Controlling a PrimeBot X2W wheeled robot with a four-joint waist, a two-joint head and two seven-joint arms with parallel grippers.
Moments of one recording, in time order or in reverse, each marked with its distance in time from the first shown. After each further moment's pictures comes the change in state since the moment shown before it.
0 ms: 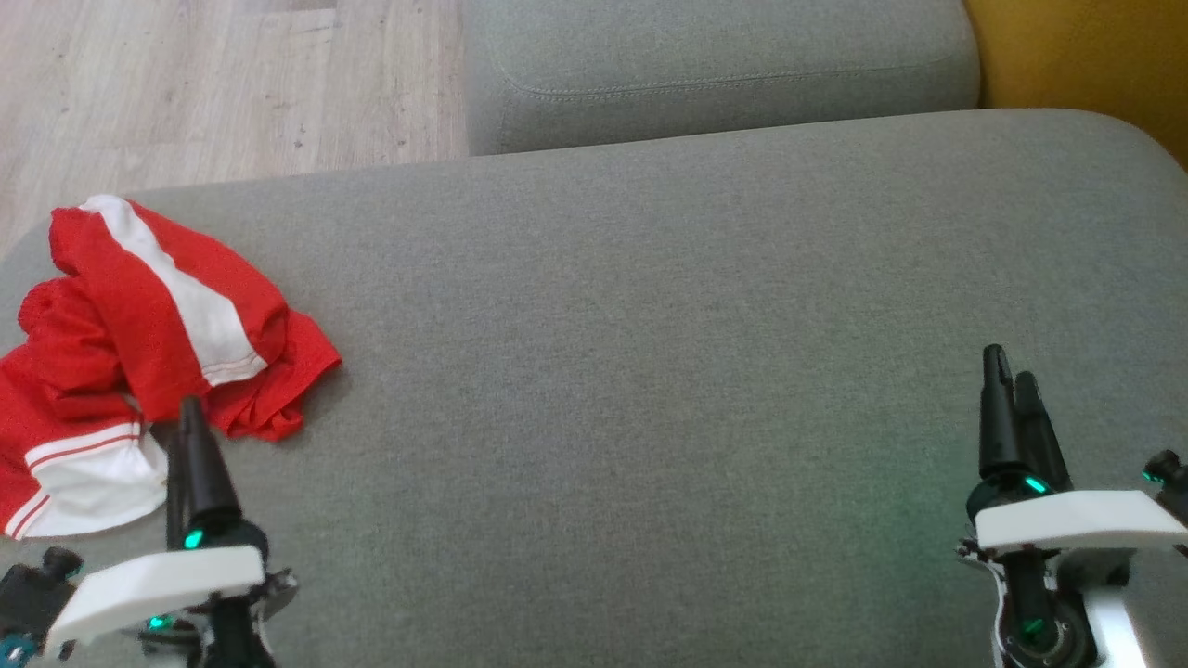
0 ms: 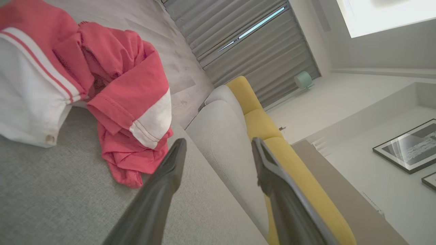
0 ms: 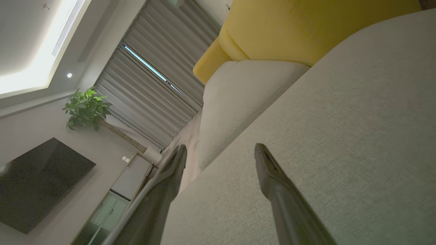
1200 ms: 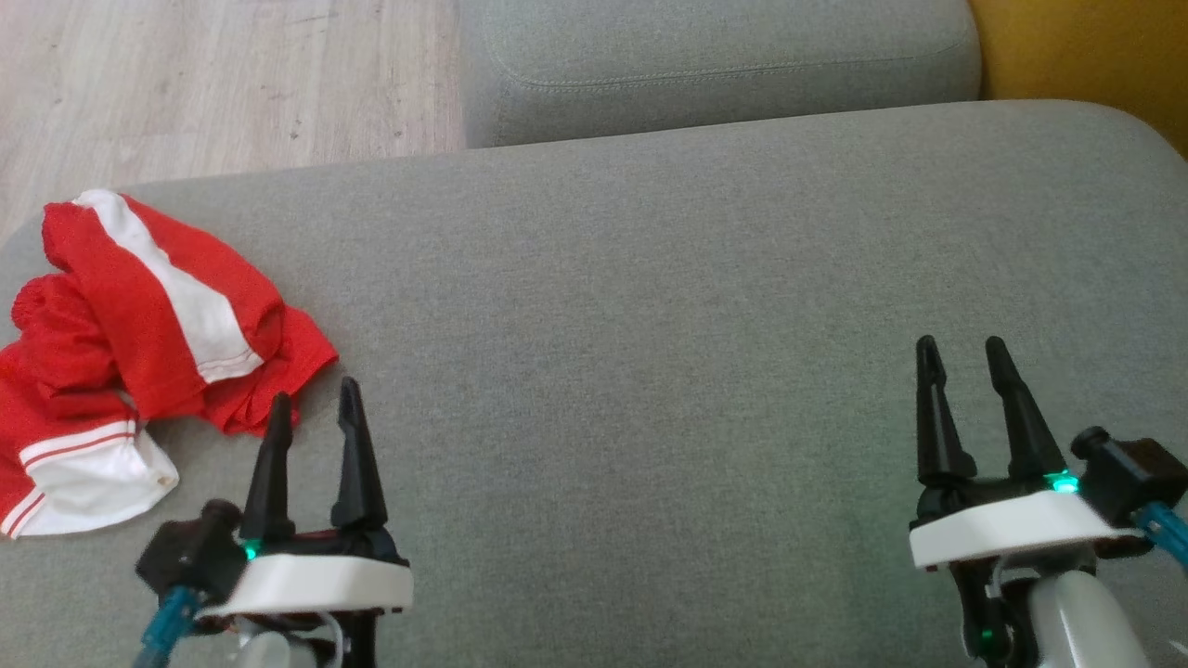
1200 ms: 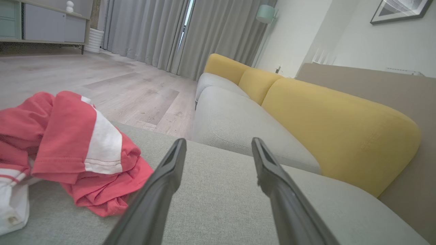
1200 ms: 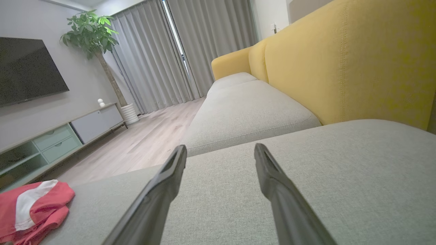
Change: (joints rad) left arm 0.008 0.004 -0.195 -0.033 0.647 0.087 -0.103; right arm 0.000 0.000 0.061 -0.046 -0.533 0.000 -0.102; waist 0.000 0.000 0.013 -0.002
